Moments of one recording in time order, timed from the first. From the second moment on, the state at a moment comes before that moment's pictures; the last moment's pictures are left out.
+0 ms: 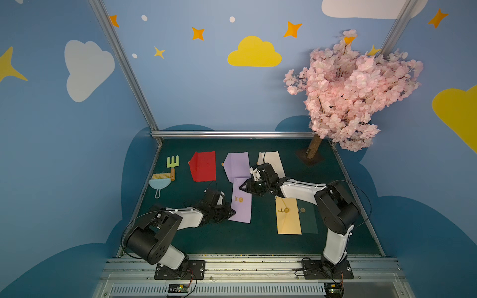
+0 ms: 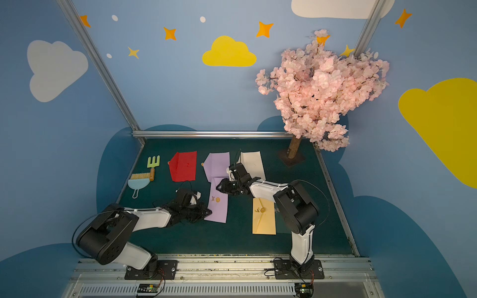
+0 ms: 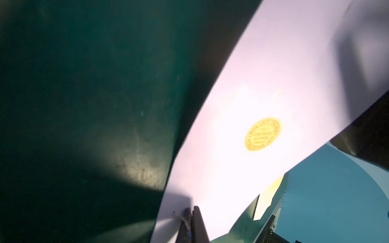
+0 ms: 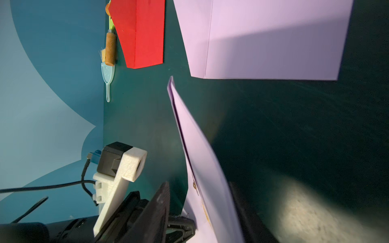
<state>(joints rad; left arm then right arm) -0.48 1.52 0.44 0.20 0.46 -0.95 0.71 1.88 1.11 0.00 -0.42 0.77</state>
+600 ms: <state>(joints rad) -0.46 1.49 0.40 0.24 0.52 -0.92 0.71 1.87 1.08 0.09 -0.45 0.77</state>
